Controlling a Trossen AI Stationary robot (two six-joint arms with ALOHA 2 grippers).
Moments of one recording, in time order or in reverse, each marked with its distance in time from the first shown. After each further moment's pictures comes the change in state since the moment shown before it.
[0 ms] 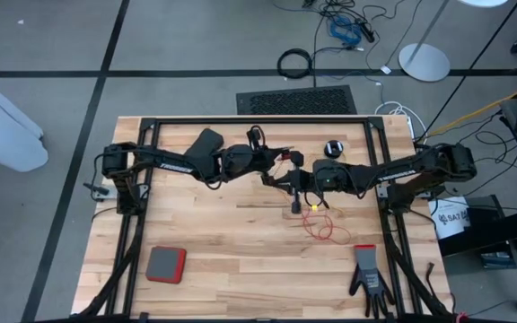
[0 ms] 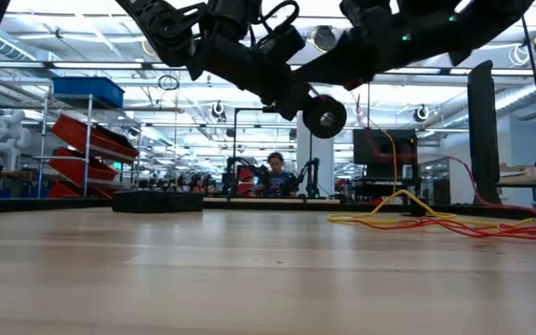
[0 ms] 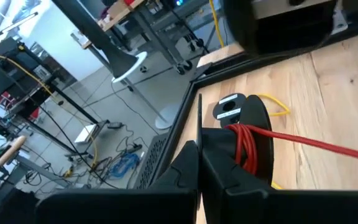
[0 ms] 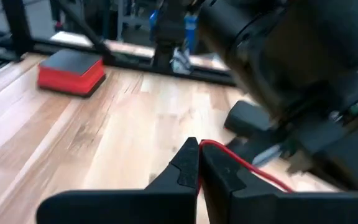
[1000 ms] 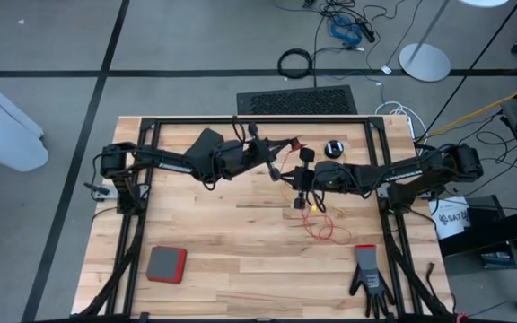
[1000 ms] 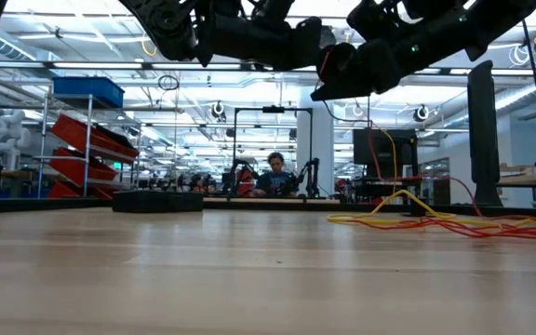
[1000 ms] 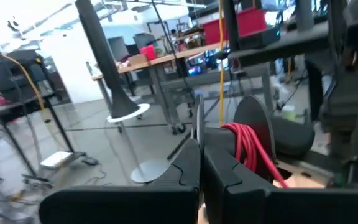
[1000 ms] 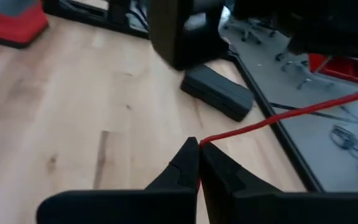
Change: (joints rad) left arm -0.010 -0.007 0.019 0.255 0.066 -0.245; right arm 0.010 -0.072 -0.015 -0.103 0.217 -0.069
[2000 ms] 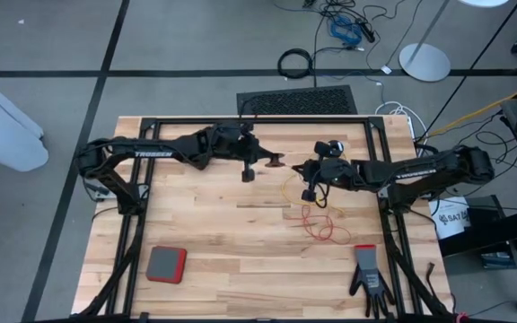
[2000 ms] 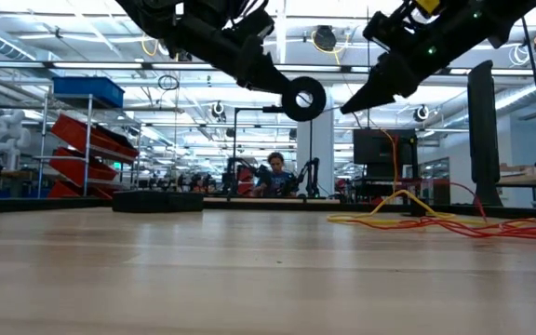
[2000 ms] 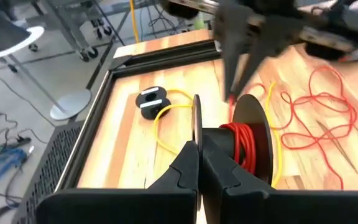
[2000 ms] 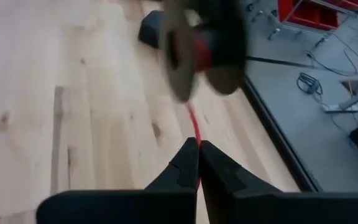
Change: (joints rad) left arm 0.153 -0.192 0.000 -0.703 0.449 0.061; right arm -0.035 -0.143 -0.002 -0.294 0.139 0.105
